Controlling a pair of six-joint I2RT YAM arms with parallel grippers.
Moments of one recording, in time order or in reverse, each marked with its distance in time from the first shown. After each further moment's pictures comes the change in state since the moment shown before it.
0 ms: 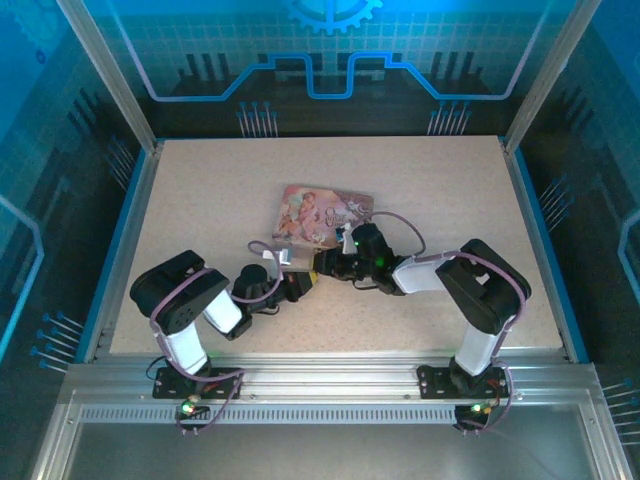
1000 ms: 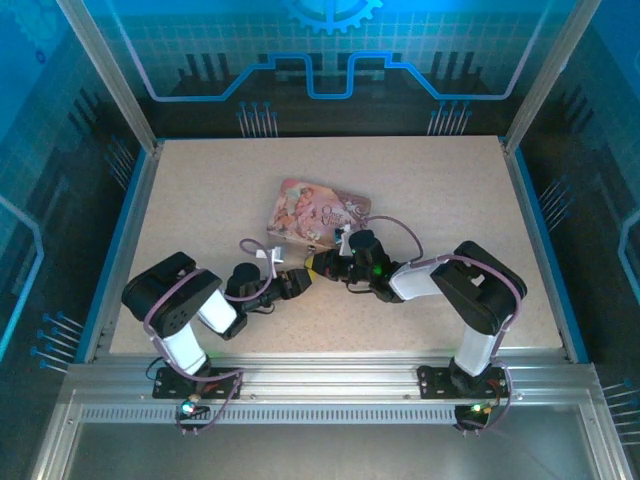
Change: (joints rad) left arm 0.059 -0.043 -0.029 -0.001 0.056 -0.089; right arm 0.053 0.013 -0.035 0.155 0.097 0.122
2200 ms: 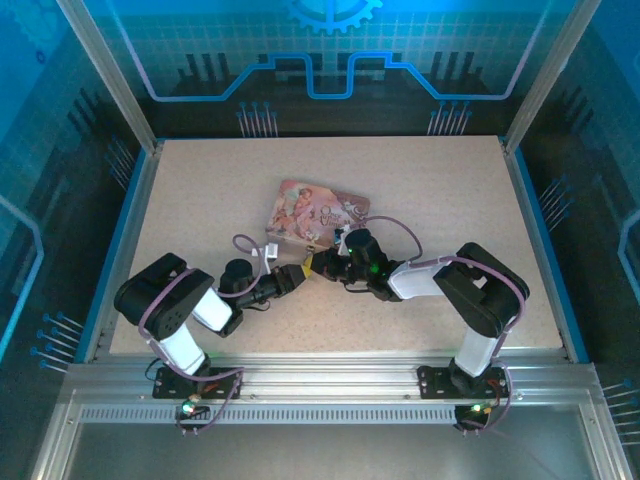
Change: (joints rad) left arm 0.073 -0.034 -0.001 -0.003 0.128 -0.161; right arm 0.014 -0.022 0.027 -0.092 0.045 0.053
